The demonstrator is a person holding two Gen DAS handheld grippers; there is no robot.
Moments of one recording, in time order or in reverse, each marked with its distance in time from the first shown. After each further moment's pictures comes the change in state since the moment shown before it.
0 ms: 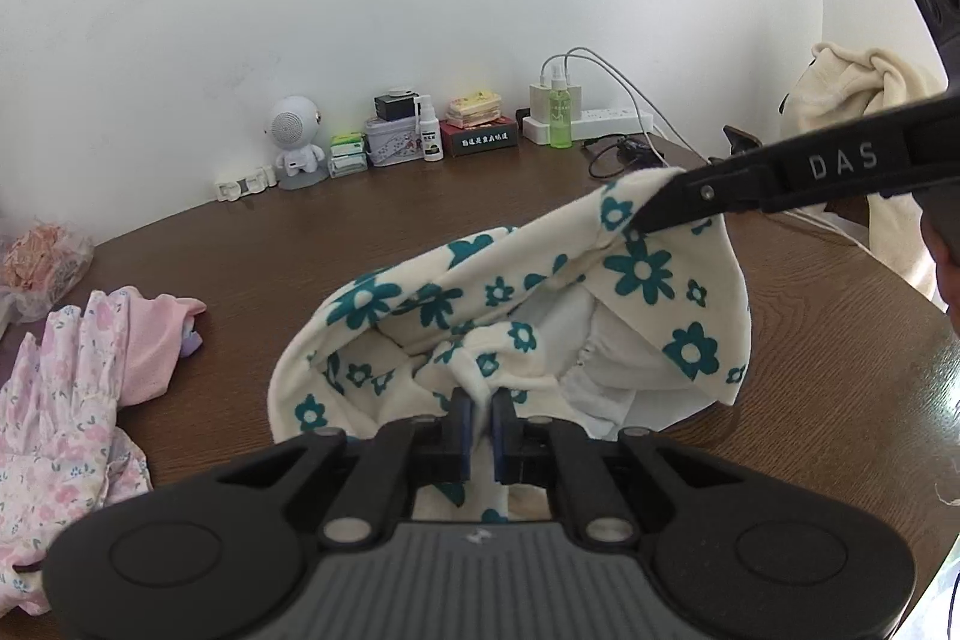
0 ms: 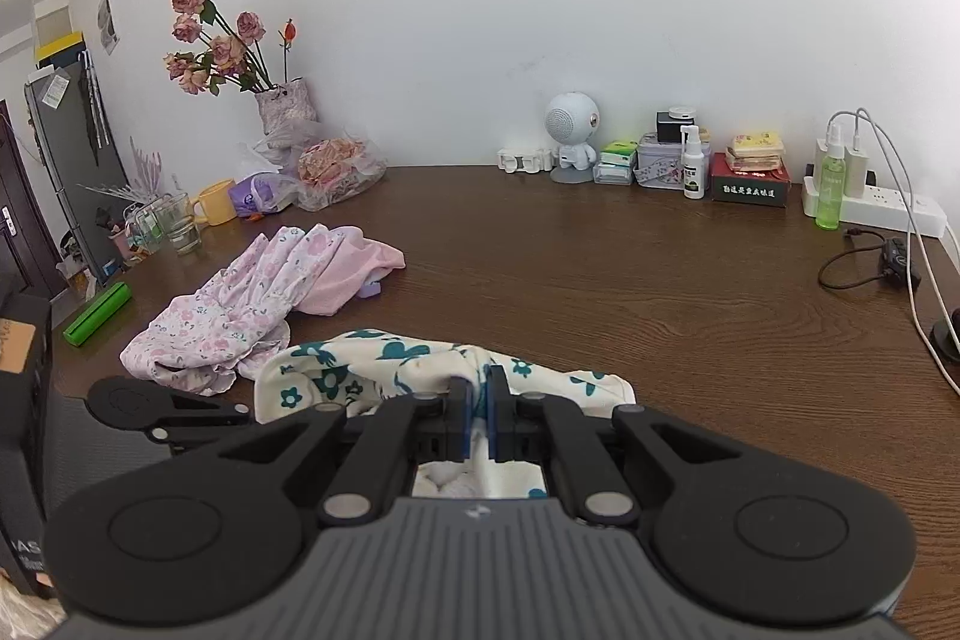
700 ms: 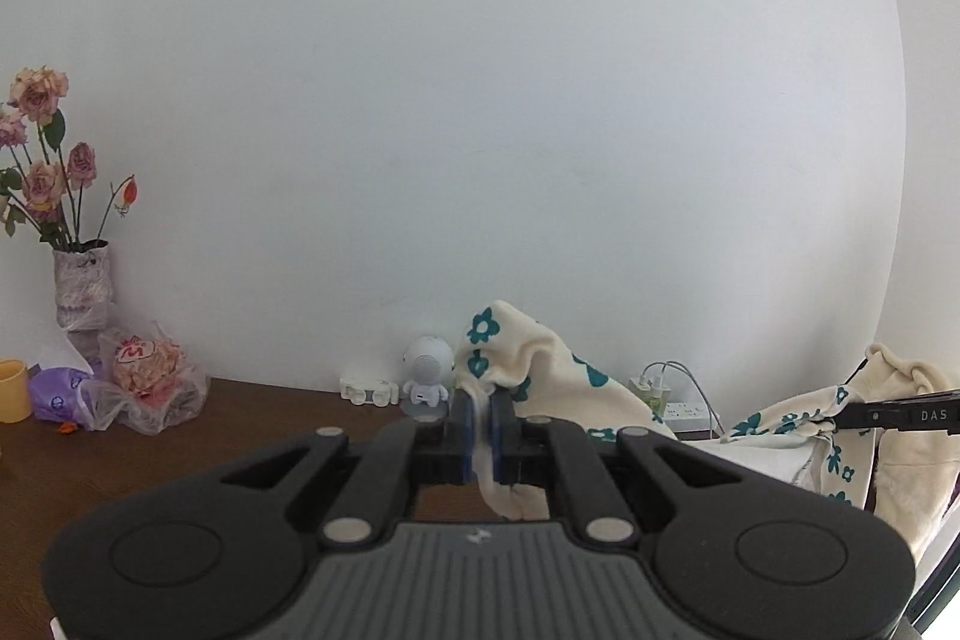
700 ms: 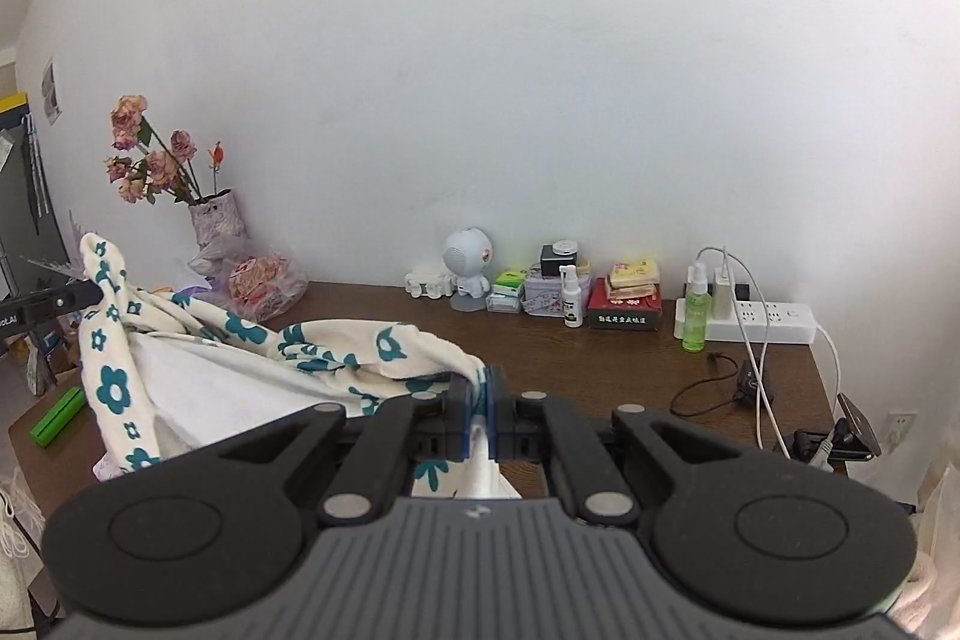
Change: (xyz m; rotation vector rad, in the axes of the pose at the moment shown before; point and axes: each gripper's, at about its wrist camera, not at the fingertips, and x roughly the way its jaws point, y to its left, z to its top) left arm -0.148 0.115 0.101 -0.271 -0.351 0.098; right arm -0.106 -0.042 0.102 0.050 -0.147 -0.170
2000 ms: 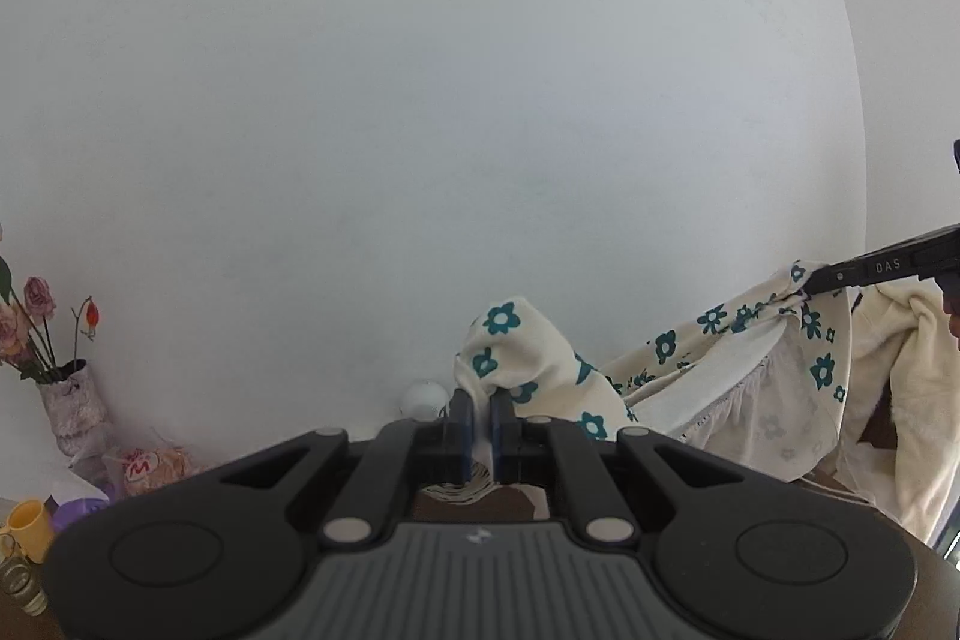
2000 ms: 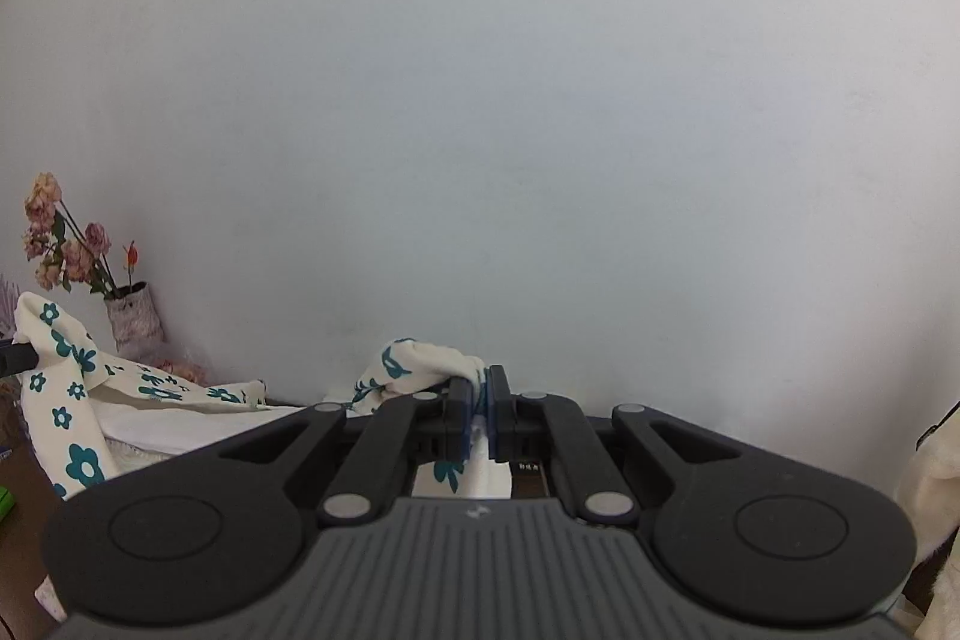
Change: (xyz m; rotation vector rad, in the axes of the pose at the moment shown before) left arm 0.005 -0.065 0.012 0.235 0.030 -0.078; right arm 0.010 -0.023 0.105 -0.068 -0.062 -0.142
